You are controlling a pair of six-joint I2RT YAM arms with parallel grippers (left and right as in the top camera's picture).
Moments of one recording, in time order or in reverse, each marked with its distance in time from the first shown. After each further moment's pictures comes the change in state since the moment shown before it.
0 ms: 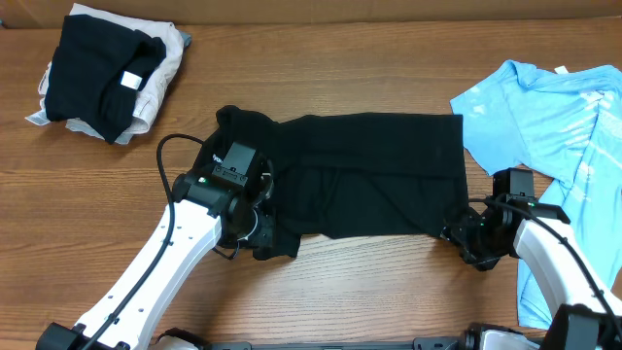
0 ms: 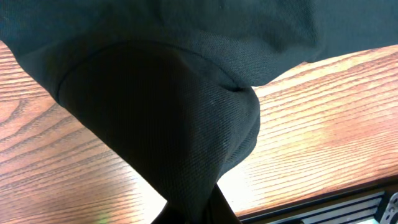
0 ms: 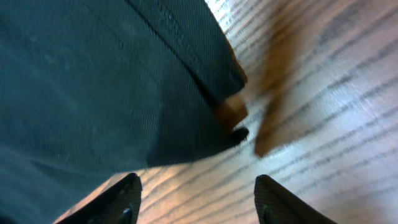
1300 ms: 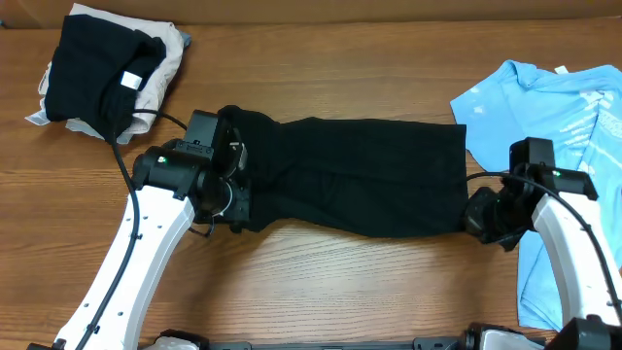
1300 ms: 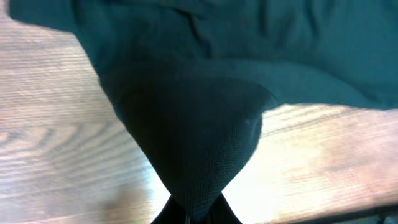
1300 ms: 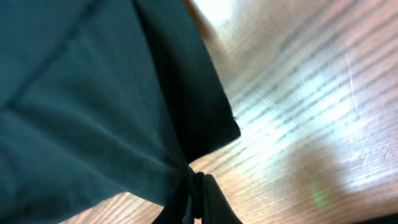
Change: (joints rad) left arm 0.151 0.000 0.185 -0.095 -0.072 0.097; right arm -0.006 -0.003 0.293 -0.315 0.049 -0.019
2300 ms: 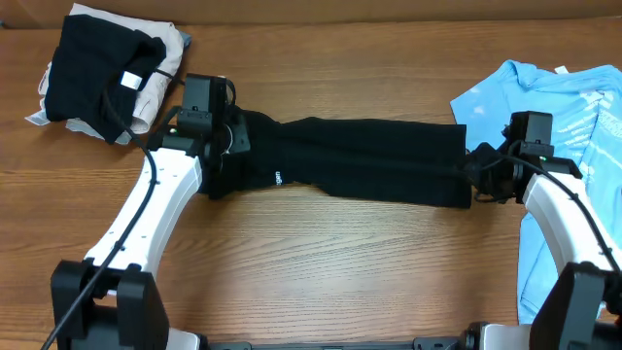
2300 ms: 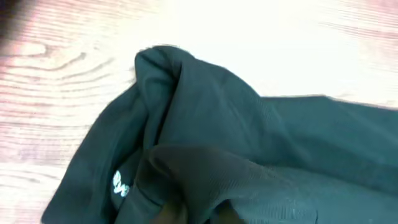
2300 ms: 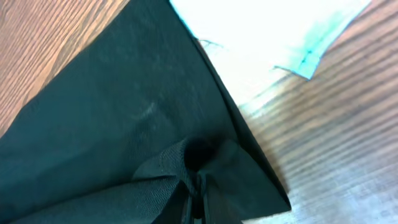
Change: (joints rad) left arm 0.083 0.245 0.005 0.660 -0.132 -0.098; right arm 0.002 0.177 0.006 0.525 0.017 -0.020
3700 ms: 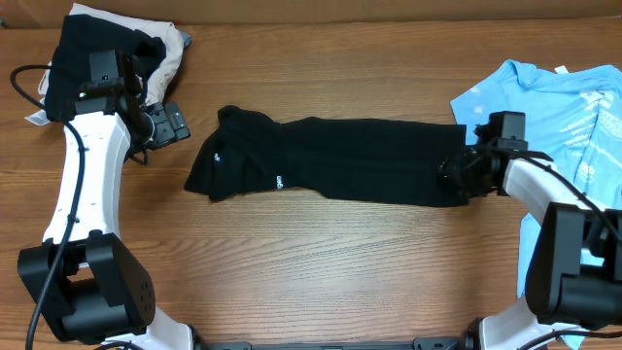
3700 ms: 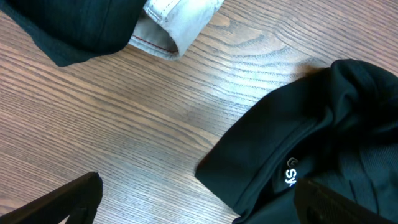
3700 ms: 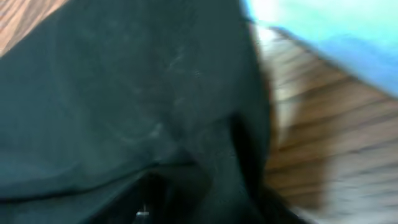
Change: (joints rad) left arm 0.333 0.130 0.303 -0.449 -0.028 0.076; right arm 0.054 0.227 0.001 0.185 -0.087 -0.108
